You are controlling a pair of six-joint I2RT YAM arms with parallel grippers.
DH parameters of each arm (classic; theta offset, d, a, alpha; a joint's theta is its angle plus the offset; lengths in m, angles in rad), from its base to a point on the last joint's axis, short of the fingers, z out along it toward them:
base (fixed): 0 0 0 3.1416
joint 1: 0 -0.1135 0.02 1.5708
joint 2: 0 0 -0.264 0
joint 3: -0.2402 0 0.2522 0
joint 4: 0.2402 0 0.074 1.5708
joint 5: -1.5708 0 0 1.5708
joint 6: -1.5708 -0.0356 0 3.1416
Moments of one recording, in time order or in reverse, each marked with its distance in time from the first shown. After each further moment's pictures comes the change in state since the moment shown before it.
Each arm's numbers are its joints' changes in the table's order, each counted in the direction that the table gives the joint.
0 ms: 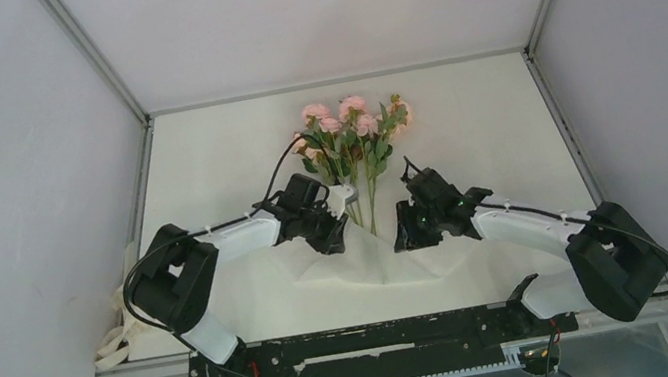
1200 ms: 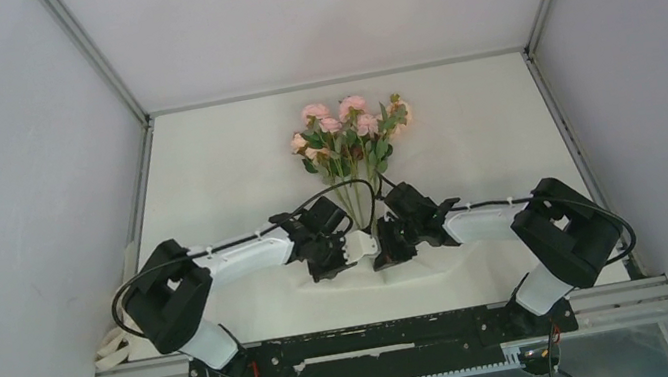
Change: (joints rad) left arm 0.216 -0.078 -0.003 0.303 0.171 -0.433; right arm -0.109 0.224 -0.025 -0.254 0.150 -0.076
